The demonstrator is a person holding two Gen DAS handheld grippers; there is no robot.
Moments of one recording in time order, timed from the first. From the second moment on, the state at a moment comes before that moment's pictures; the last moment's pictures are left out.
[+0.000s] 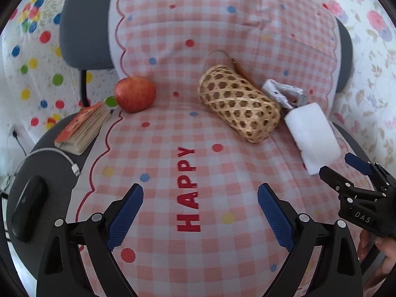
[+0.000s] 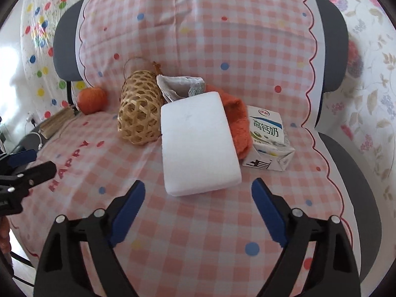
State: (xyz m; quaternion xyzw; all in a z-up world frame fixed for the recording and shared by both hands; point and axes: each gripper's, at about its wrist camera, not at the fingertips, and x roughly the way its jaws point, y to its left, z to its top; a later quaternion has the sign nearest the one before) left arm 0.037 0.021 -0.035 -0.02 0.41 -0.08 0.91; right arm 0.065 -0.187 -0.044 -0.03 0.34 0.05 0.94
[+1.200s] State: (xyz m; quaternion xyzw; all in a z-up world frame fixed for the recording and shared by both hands) left arm 0.092 -0.056 -0.027 0.02 0.41 -0.10 0.91; right arm 0.012 -0.262 -0.007 0.03 0.26 -0.03 0.96
